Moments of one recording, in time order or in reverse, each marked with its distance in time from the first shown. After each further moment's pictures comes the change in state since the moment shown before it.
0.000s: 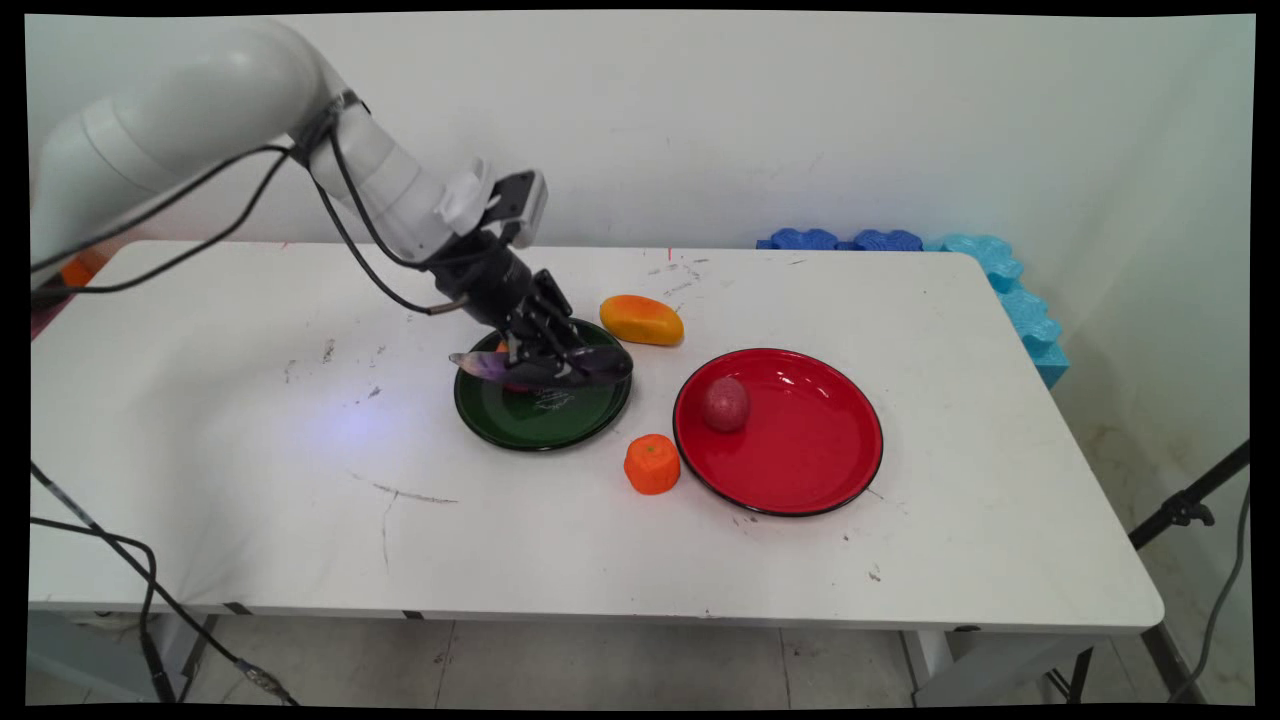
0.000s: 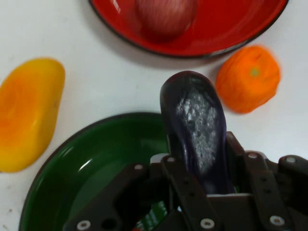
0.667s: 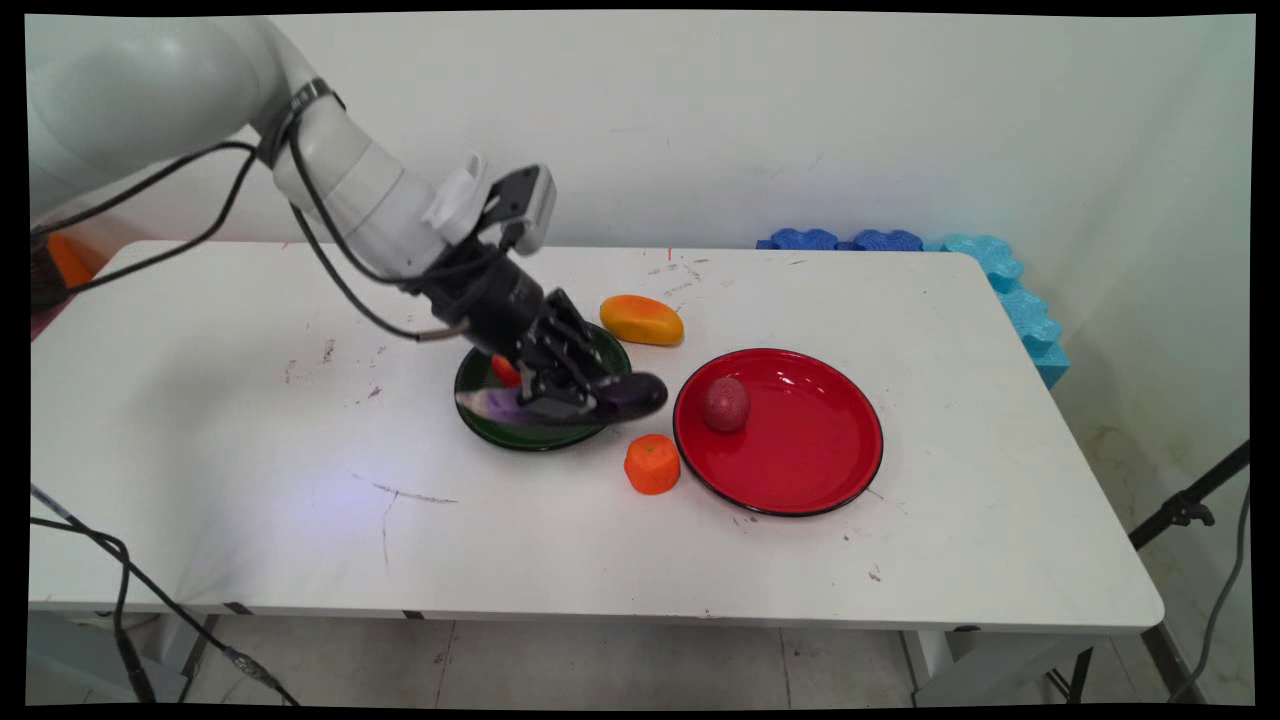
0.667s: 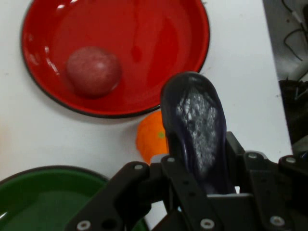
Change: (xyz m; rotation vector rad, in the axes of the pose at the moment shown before) arm 0.039 0.074 -0.017 -0.031 0.070 -0.054
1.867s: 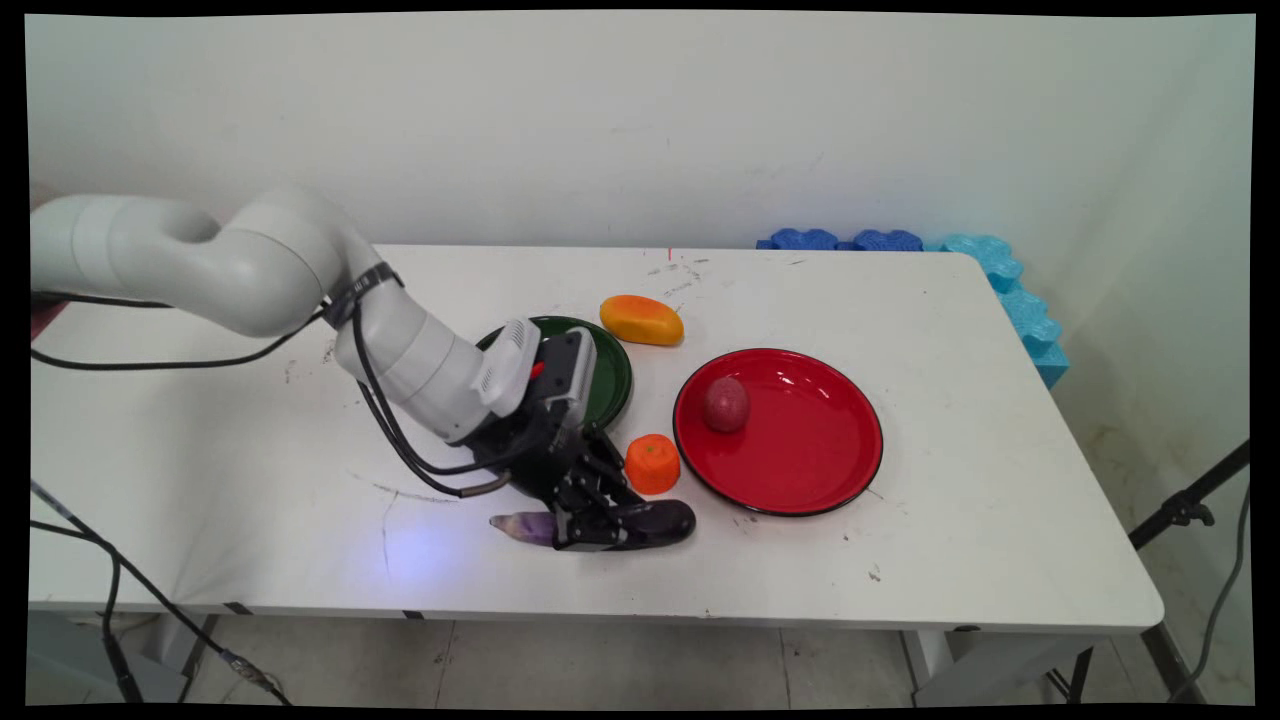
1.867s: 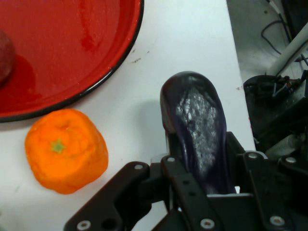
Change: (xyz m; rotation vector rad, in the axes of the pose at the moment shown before) arm -0.037 0.064 0.098 -0.043 0.004 0.003
